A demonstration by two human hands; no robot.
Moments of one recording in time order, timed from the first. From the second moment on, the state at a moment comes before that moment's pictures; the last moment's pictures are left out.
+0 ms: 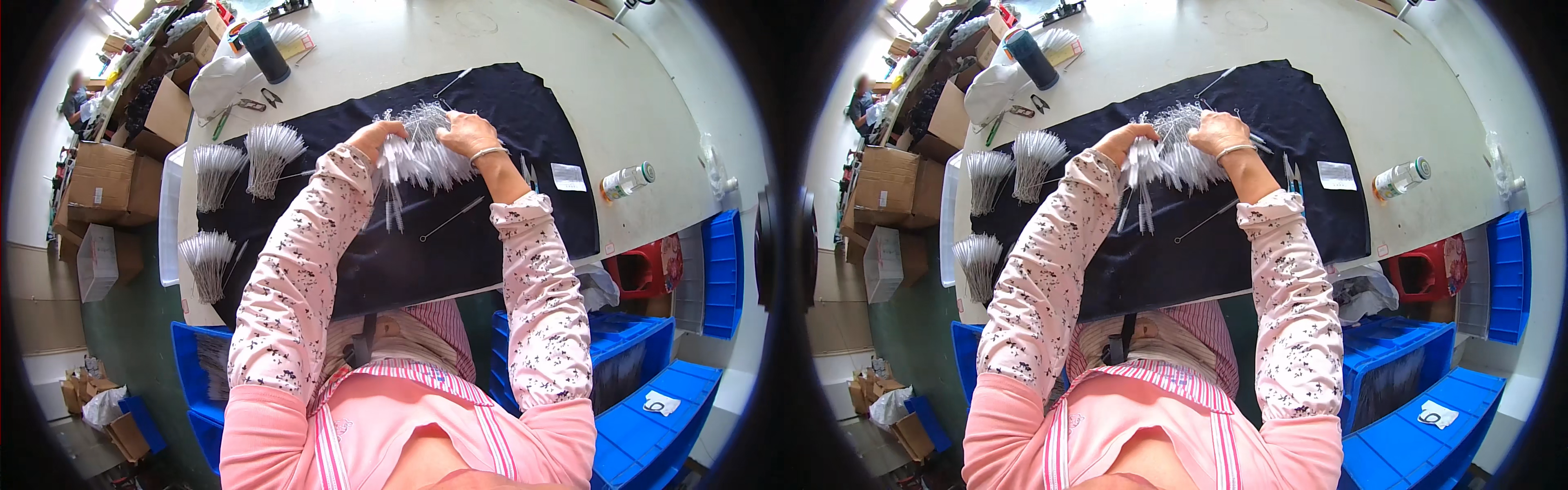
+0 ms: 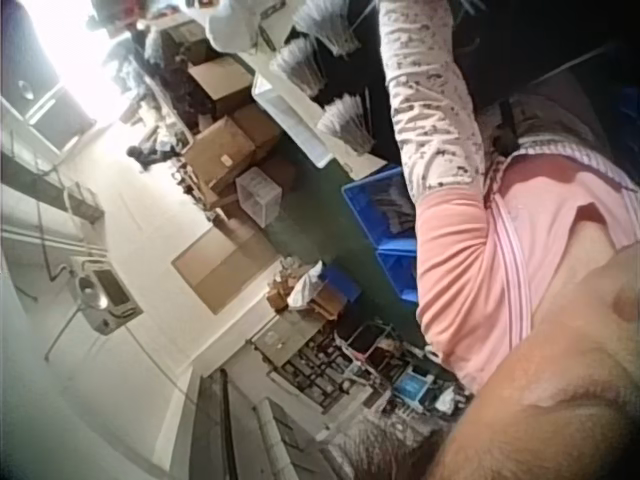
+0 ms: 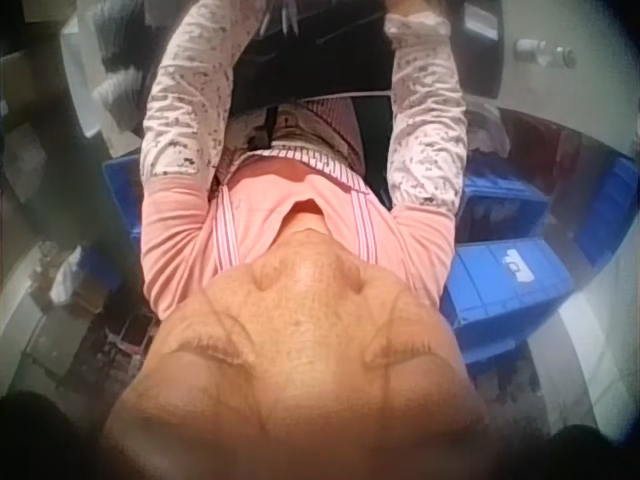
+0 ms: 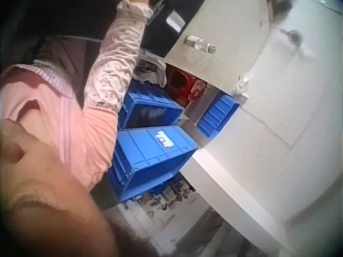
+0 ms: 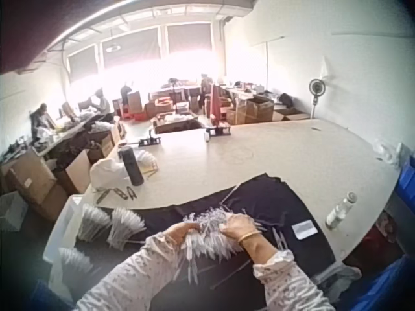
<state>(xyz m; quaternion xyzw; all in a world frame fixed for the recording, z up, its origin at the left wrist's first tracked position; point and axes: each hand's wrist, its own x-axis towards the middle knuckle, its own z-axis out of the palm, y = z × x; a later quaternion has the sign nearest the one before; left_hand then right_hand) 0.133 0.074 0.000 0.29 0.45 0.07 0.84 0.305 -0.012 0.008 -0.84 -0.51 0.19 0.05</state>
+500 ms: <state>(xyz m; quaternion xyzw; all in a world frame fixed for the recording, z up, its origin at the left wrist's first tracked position) 0.151 0.081 -0.052 0.42 0.57 0.11 0.70 0.271 -0.019 0.005 -0.83 -0.56 0.08 0.00</state>
